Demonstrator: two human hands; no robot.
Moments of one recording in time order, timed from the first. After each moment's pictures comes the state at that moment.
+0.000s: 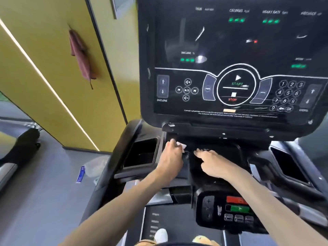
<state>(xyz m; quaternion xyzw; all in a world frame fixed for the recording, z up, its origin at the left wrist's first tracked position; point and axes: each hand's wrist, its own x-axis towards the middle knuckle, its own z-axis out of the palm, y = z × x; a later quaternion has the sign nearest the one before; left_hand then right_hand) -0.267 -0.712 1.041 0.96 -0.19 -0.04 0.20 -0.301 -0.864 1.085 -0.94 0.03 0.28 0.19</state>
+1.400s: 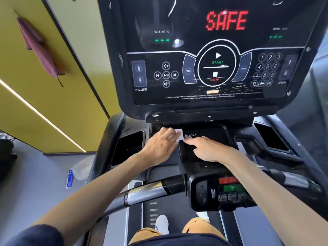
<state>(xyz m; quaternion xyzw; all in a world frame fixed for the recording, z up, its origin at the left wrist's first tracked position) -0.235 -0.694 1.021 0.87 -0.46 0.02 0.18 -0.306 -0.877 1.080 -0.92 0.03 0.29 0.26</state>
